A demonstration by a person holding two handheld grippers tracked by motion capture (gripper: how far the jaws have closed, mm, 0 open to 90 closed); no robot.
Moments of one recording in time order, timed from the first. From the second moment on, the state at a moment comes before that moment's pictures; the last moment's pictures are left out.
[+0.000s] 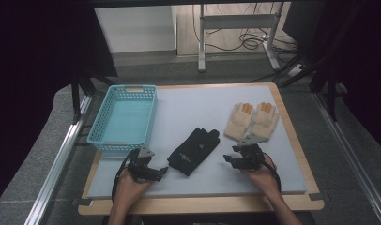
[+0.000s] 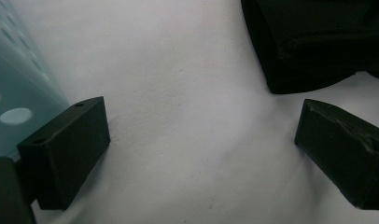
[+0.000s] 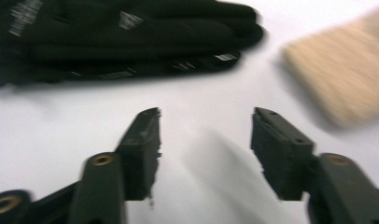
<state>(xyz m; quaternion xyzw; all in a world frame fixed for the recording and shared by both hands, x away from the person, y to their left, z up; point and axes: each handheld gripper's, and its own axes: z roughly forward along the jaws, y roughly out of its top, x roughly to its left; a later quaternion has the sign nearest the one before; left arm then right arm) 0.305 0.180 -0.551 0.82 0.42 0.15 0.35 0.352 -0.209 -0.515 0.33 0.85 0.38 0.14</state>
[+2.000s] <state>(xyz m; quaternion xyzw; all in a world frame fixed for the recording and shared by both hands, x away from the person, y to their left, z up) 0.371 0.087 -0.507 0.86 0.39 0.05 0.33 0.358 -0.260 -0.531 0.39 0.83 0.35 0.19</state>
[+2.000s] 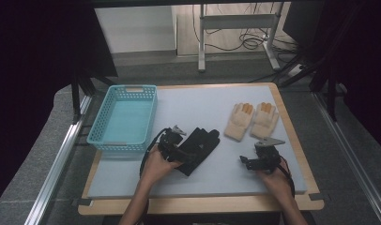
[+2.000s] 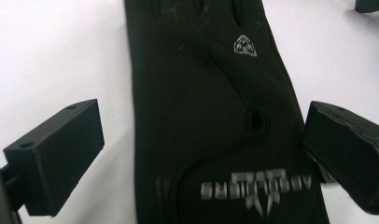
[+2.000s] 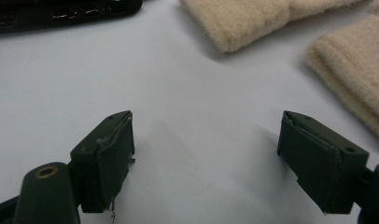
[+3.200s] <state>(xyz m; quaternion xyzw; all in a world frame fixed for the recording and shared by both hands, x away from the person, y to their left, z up) 0.365 0.048 -0.518 0.89 0.39 0.08 0.23 0.358 -0.260 -0.531 0.39 0.83 0.35 0.20</state>
